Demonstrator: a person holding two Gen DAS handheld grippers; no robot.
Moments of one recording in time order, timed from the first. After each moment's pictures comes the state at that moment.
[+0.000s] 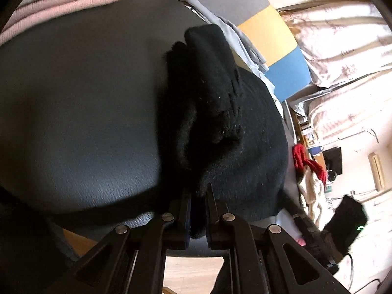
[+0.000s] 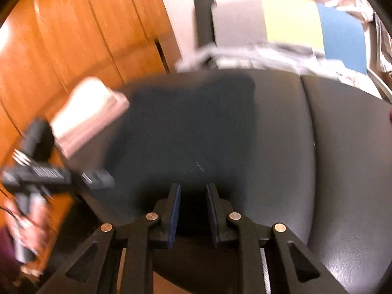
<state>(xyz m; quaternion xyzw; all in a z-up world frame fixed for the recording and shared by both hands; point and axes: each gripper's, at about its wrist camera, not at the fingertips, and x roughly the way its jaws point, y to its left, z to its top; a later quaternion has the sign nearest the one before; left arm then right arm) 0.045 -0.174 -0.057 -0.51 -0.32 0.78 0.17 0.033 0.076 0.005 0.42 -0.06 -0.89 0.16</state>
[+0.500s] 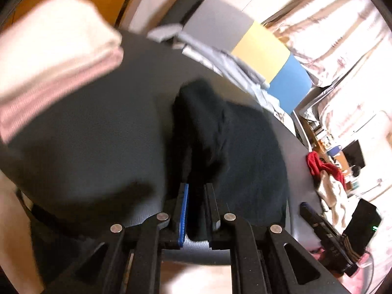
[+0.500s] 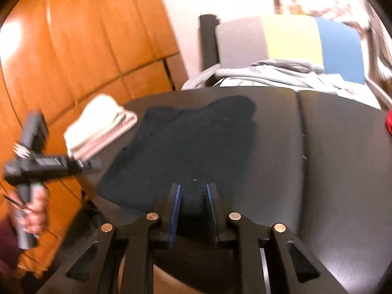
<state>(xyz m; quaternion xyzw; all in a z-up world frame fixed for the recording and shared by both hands) 0.066 -0.180 0.008 -0.42 -0.23 0.87 0.13 0.049 0.066 0.038 0.35 -0.05 -0.92 0.18</state>
